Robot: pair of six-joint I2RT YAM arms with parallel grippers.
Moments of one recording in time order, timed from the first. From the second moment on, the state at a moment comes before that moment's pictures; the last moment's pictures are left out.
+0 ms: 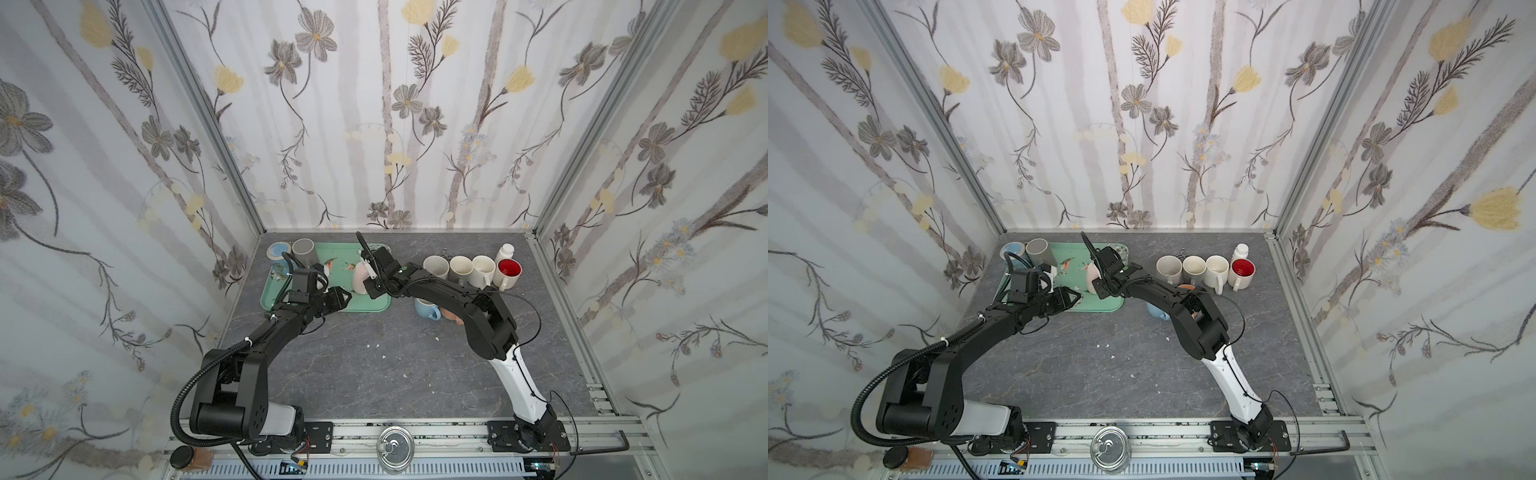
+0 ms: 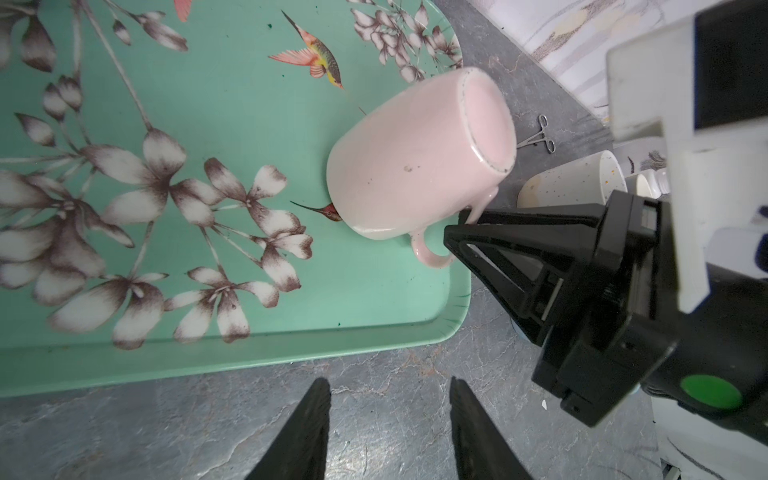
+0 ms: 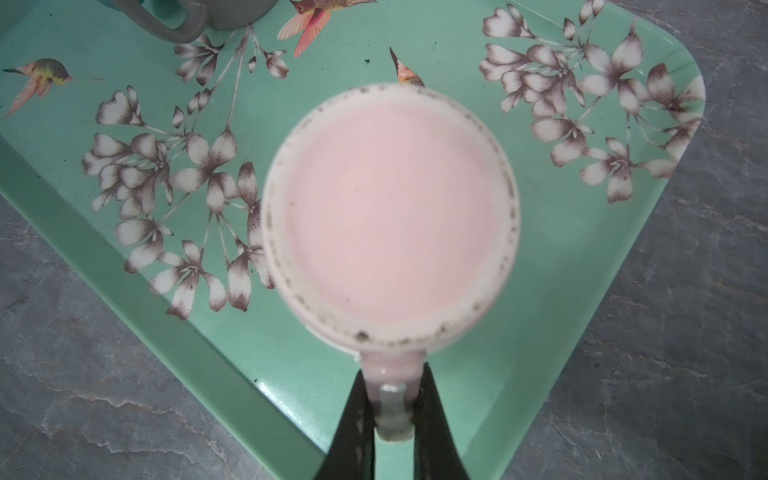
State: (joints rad) left arm -0.13 1.40 0.74 -0.10 0.43 -0.50; right arm 0.80 2.30 1.91 -0.47 0.06 0.21
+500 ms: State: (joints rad) left arm -0.13 1.37 0.55 0.20 0.53 -0.69; right arm 0.77 2.17 1.63 -0.15 -0.06 0.48
